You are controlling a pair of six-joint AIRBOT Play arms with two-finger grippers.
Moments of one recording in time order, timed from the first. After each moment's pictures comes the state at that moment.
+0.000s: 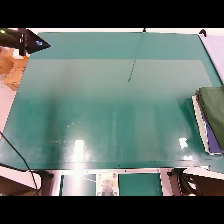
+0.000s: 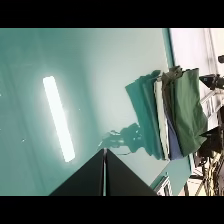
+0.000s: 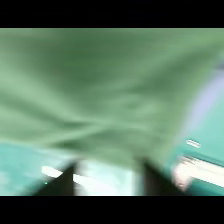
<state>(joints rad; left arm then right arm) 0.28 -1.70 2.04 0.51 -1.62 -1.44 -1.15 -1.38 1.40 -1.36 1.68 1.79</state>
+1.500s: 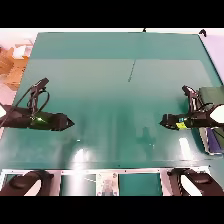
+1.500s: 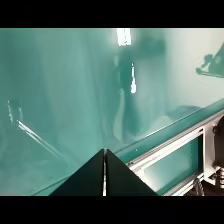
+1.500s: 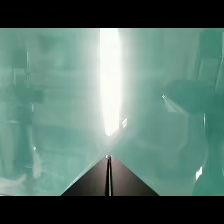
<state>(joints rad) -0.13 -0.72 0.78 0.93 -1.33 -1.54 -0.01 -0.75 0.66 -1.20 1.22 1.64</state>
